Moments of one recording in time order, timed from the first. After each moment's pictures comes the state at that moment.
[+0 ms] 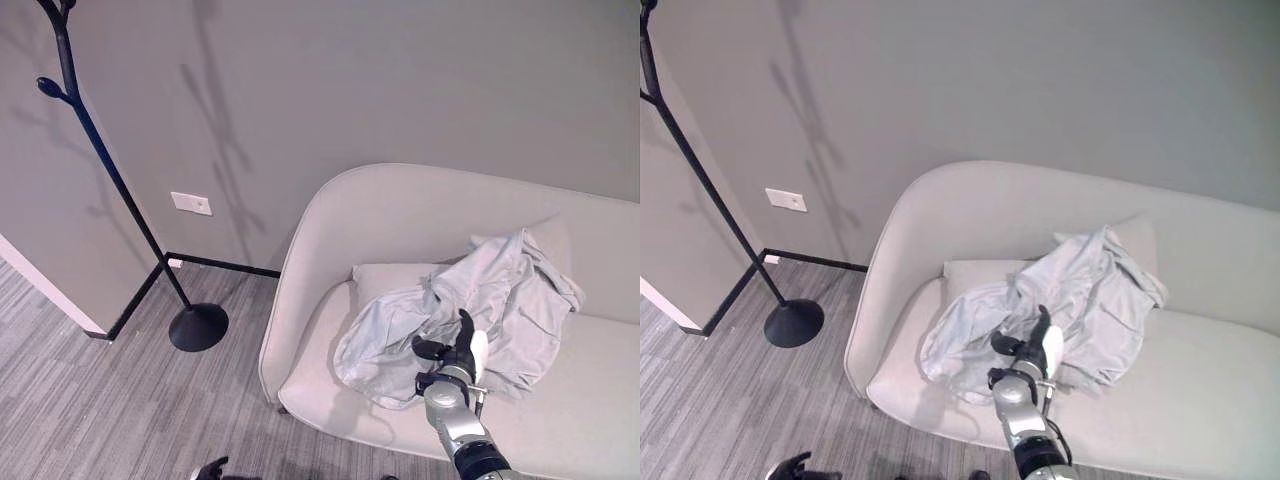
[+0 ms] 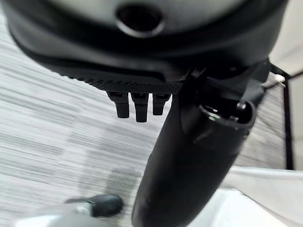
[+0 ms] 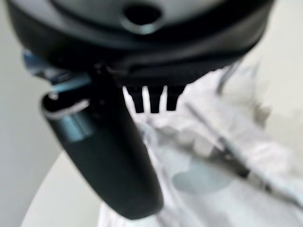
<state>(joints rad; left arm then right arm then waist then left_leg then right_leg) 0.06 0.17 -0.19 1.33 -0.34 -0.12 0.21 -0.17 -0.15 0.08 0.62 0.01 0.05 -0.73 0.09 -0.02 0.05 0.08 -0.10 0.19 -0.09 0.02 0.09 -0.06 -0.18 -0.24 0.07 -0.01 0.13</state>
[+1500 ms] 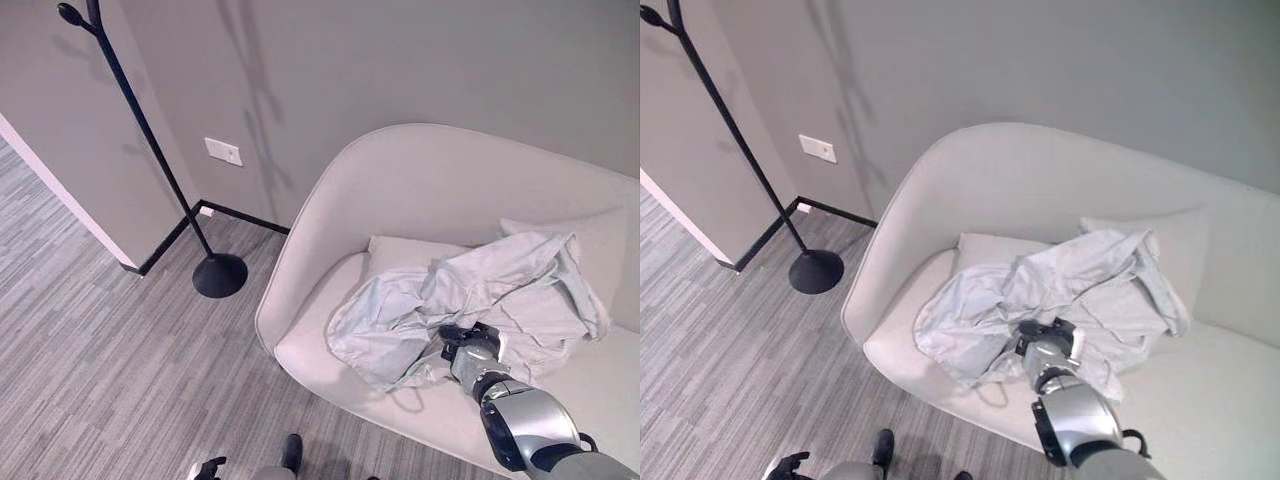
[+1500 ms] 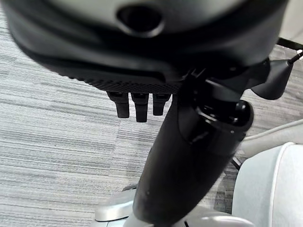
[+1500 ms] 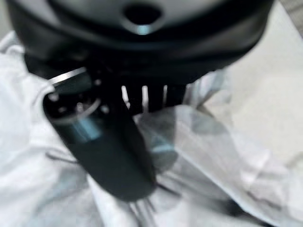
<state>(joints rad) -0.01 0.22 -0.35 1.33 -0.16 -0.12 0.23 -0.69 -0.29 0.17 1.43 0.62 -0.06 -0.42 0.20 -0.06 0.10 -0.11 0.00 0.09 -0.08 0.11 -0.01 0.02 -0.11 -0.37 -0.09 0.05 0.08</state>
